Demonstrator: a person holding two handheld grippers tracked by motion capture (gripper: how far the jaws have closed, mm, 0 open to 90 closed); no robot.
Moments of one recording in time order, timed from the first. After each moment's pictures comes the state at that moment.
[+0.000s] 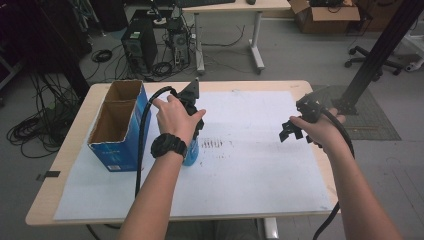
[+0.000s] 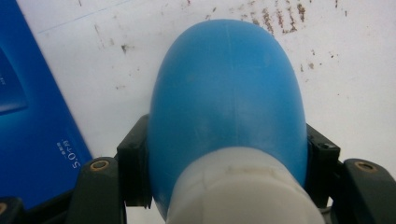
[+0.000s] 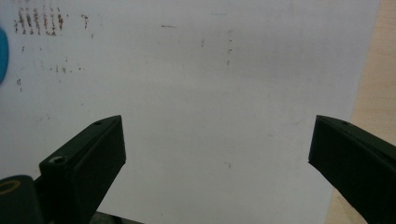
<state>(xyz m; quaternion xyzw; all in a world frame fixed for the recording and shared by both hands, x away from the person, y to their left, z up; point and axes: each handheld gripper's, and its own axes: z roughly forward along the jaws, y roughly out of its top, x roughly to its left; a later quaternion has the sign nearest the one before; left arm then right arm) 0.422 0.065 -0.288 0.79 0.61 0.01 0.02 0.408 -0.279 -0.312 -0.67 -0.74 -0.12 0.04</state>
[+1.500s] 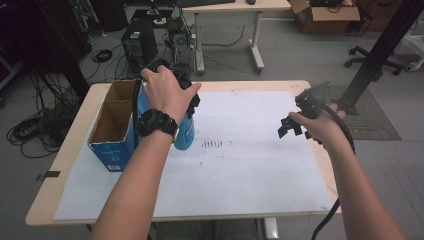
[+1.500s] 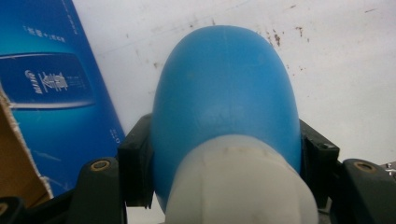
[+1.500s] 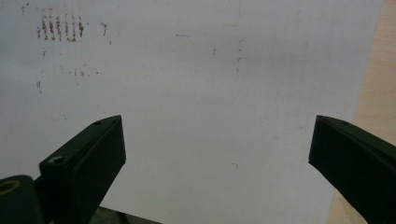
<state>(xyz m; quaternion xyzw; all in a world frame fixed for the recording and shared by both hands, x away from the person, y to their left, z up) 0.419 0.073 -0.195 0.79 0.60 0.04 0.04 0.409 -0.273 -0.296 -0.66 -0.74 -0.13 0.04</state>
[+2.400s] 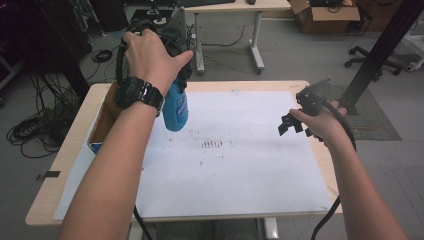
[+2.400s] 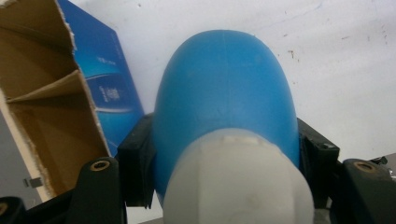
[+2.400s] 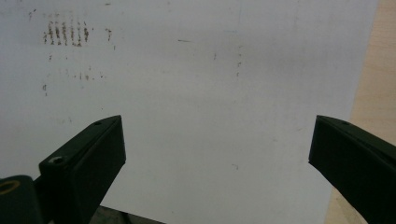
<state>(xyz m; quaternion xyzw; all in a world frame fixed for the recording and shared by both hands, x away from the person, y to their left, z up) 0.421 0.089 -0.117 0.79 0.60 0.07 0.06 0.412 -0.274 -0.289 -0.66 -0.74 -0.13 0.04</state>
